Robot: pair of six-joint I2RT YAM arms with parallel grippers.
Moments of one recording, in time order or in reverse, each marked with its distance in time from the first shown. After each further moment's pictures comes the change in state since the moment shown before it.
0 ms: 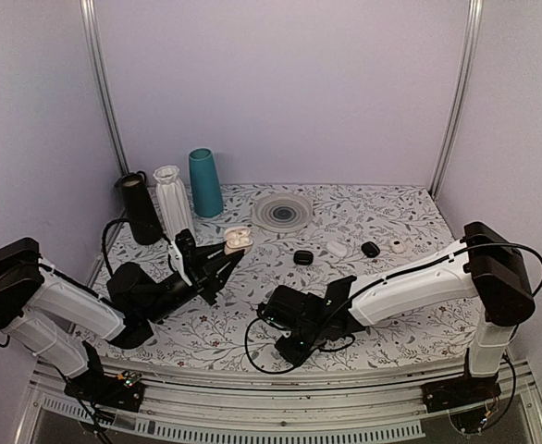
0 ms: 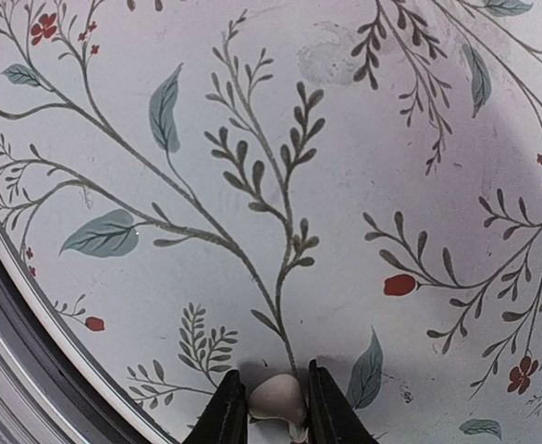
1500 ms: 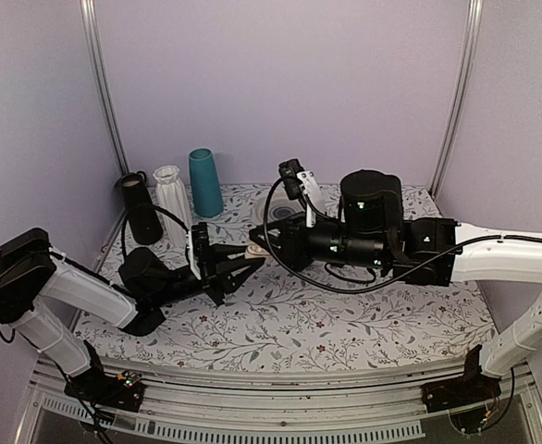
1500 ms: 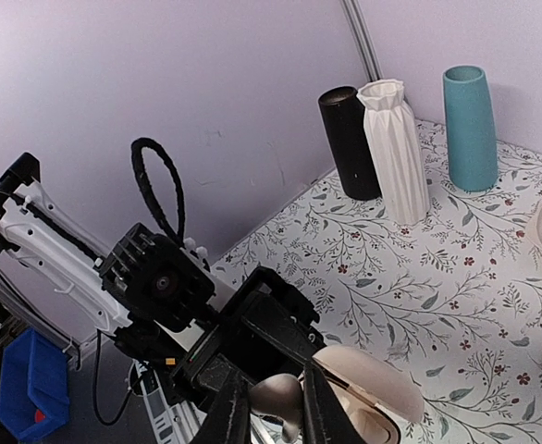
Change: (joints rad) left arm 0.050 0.083 0.124 -0.024 0.364 -0.171; right arm -0.083 -0.473 0.046 0.463 -0.027 0.063
